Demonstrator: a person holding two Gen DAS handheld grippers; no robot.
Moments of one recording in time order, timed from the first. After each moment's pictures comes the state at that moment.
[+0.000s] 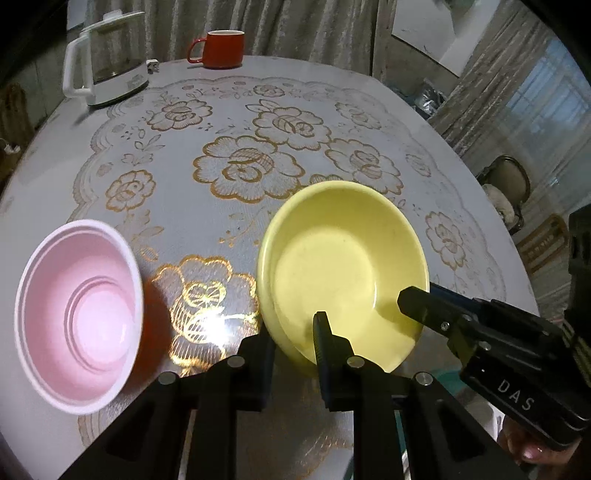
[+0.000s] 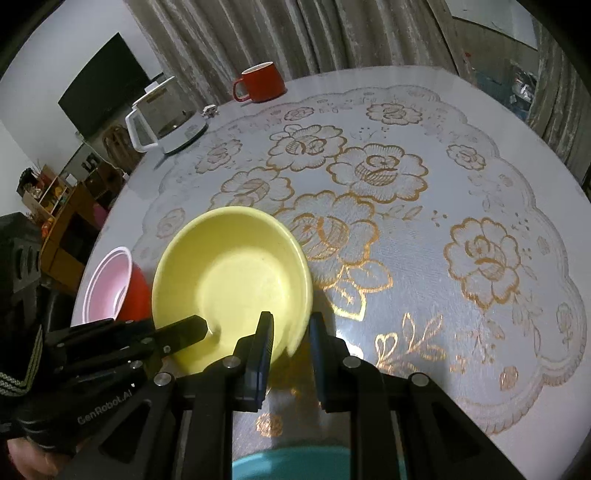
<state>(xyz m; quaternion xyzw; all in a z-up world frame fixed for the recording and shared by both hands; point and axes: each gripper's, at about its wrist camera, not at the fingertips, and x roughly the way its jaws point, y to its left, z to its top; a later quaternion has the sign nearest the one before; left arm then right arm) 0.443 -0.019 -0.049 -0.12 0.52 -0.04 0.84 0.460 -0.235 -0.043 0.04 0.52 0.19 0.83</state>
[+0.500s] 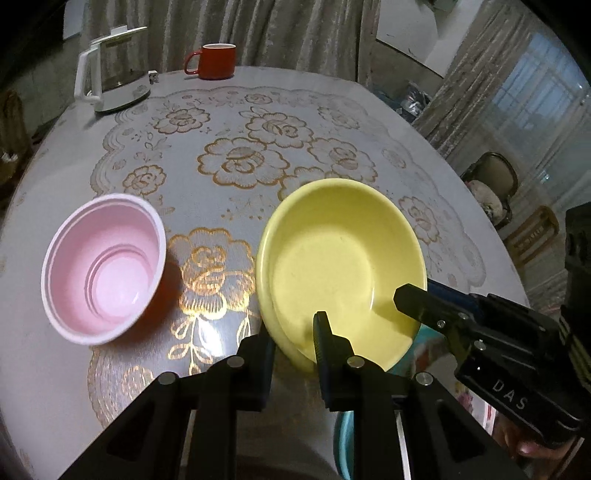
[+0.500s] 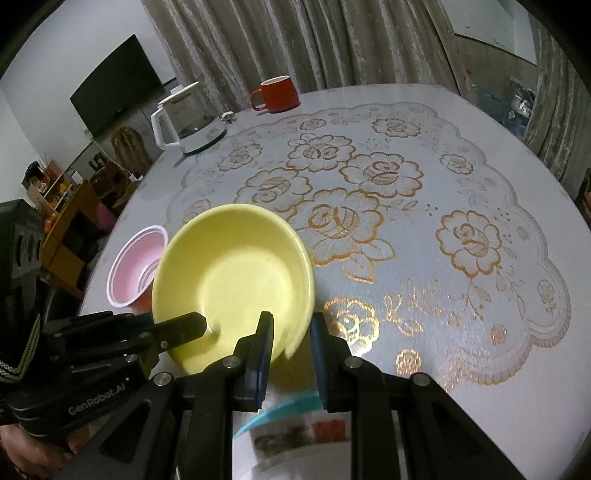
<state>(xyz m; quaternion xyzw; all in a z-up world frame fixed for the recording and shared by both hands) 0.392 -0.023 -0.028 -0.12 0.51 -0.06 0.85 0.406 -0.231 -0.021 0.02 0.49 0.19 0.85</state>
